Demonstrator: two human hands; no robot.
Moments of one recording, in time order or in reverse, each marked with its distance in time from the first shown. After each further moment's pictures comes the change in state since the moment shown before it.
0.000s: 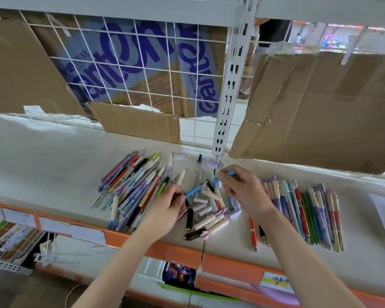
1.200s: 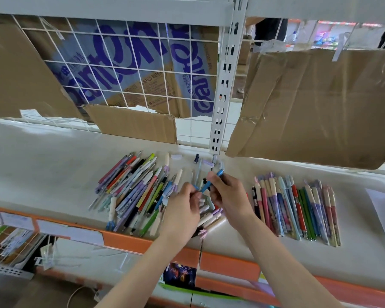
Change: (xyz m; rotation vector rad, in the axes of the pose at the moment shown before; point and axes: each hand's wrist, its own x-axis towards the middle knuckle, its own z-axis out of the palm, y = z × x) left_hand -0.006 0.025 0.036 0.090 0.171 0.063; right_hand -0.008 0.007 0.033 0.241 0.139 0.133
